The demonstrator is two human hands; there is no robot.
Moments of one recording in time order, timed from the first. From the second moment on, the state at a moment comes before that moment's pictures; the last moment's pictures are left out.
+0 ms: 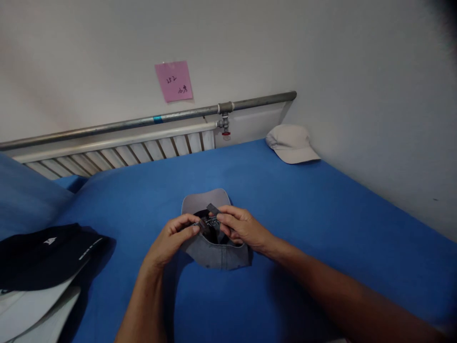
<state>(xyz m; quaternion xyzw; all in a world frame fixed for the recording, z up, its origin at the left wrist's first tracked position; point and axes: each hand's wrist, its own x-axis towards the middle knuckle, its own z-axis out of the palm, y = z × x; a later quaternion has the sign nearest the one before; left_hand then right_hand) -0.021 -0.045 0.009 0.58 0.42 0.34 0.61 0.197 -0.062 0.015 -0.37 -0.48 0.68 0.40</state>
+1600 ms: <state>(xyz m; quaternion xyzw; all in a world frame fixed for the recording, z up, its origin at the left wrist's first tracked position) -0.008 -0.049 0.008 0.56 0.32 0.36 0.67 0.197 -0.055 0.005 -0.31 -0.39 0.81 0.29</state>
